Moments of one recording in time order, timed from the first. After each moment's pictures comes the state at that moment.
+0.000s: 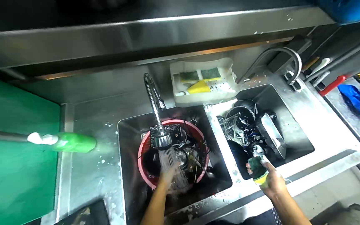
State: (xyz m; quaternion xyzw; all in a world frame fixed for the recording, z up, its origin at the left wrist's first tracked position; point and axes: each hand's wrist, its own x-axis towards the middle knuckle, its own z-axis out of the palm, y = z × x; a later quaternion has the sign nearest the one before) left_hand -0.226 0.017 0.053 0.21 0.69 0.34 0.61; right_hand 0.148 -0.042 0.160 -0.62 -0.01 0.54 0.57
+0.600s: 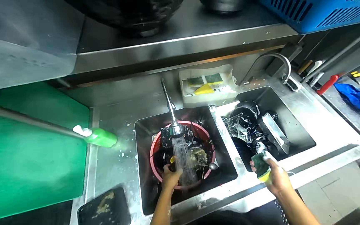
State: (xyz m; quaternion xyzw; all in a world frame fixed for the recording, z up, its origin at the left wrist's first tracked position) left_hand -0.265 -0.036 0.061 0.26 0.77 0.22 0.54; right_hand 0.123 -0.070 0.194 -0.63 -0.07 0.52 0.57
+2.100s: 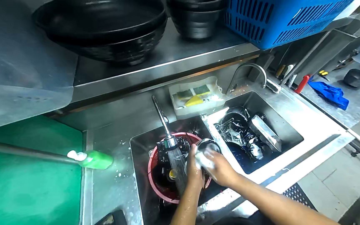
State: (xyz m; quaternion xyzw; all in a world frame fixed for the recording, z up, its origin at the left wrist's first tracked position) left_hand -0.138 0.013 0.211 0.23 0.47 0.51 0.68; right_hand -0.025 -0.006 0.261 -0.53 -0.72 0.34 0.30
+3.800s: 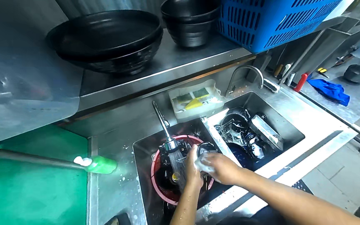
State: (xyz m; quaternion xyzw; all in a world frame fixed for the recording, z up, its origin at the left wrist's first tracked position) left_hand -0.145 0.018 0.224 0.24 0.52 0.48 0.66; right_hand -0.011 0.000 0.284 -0.44 -0.82 0.31 0.19
